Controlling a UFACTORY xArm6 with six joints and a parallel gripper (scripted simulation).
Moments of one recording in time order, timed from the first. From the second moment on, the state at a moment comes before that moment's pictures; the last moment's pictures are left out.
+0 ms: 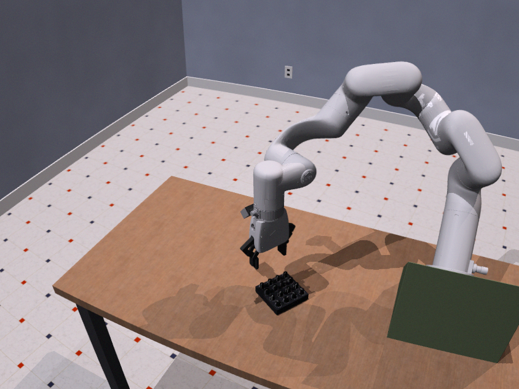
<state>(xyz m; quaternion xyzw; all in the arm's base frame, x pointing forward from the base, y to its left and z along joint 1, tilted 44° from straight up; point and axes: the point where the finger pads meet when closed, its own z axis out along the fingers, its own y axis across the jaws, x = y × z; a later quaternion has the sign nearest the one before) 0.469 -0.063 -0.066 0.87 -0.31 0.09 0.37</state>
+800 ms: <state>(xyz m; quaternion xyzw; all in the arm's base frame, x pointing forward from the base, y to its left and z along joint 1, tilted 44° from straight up) 0.448 -0.049 -0.077 0.87 -0.31 0.09 0.37</state>
